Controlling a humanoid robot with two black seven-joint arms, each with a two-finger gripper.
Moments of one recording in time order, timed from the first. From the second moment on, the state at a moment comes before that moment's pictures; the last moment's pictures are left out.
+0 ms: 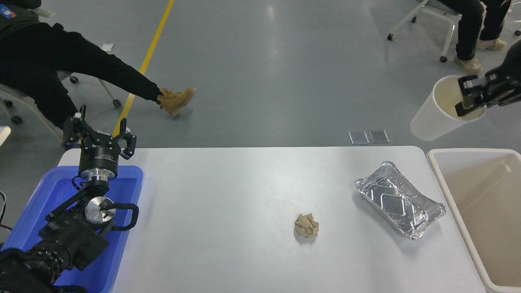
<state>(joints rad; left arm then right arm) -0.69 0.18 -0.83 -0.29 -0.15 -0.55 -0.64 2.44 -0.68 -1.40 1.19 -0.43 0.78 0.12</state>
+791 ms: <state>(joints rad) -0.69 0.18 -0.83 -0.29 -0.15 -0.55 -0.64 1.12 -0.73 -0.31 0.05 -0.14 0.41 0.10</state>
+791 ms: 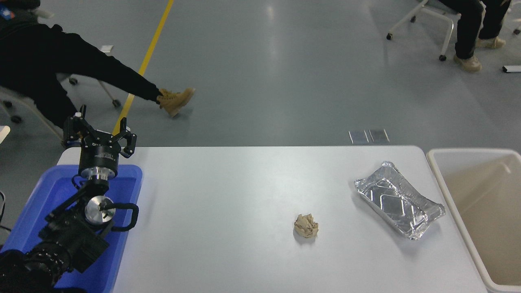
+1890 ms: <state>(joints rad) -0.69 0.18 -0.83 -0.29 -0.15 -0.55 -0.64 0.61 -0.37 0.13 -0.05 0.06 -0.11 0.04</state>
